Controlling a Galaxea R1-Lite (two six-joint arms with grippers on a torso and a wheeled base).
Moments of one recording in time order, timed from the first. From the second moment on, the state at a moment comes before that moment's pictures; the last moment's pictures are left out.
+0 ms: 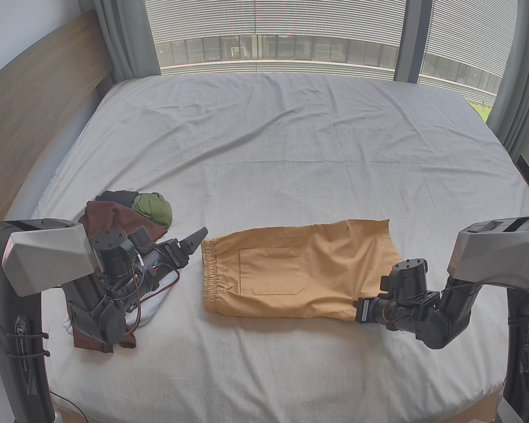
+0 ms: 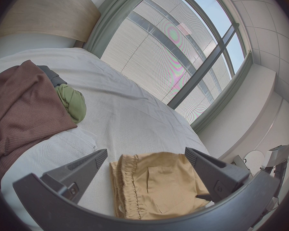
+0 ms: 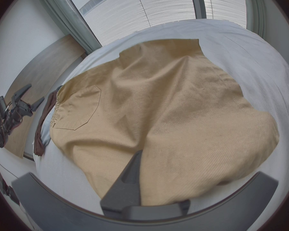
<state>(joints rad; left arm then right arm) -0.23 2.33 -0.69 -1.55 -0.23 -0.54 0.37 2.37 -0.65 -1.06 0.03 0.35</state>
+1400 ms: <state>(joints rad) -0.23 2.33 -0.68 -1.55 -0.23 -0.54 0.42 2.29 -0.24 -1.14 0.04 0.35</state>
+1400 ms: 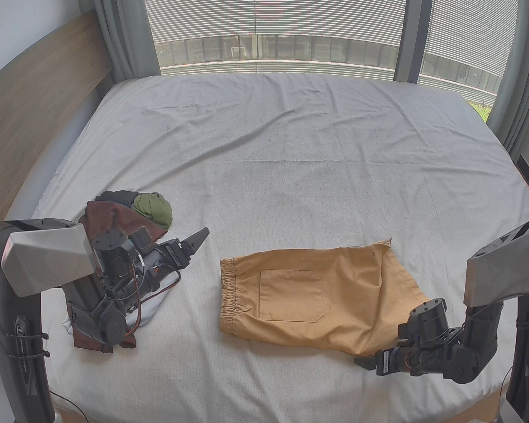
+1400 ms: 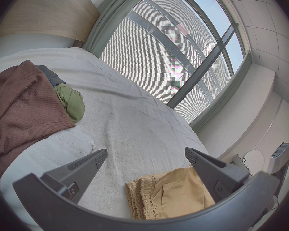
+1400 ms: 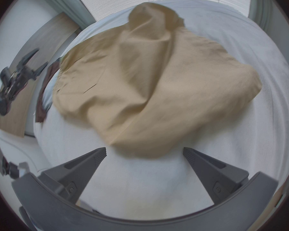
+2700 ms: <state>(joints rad) -0.35 2.45 -0.53 -1.55 -0.34 -0.62 0.45 2.24 -0.37 -1.51 0.19 0.35</state>
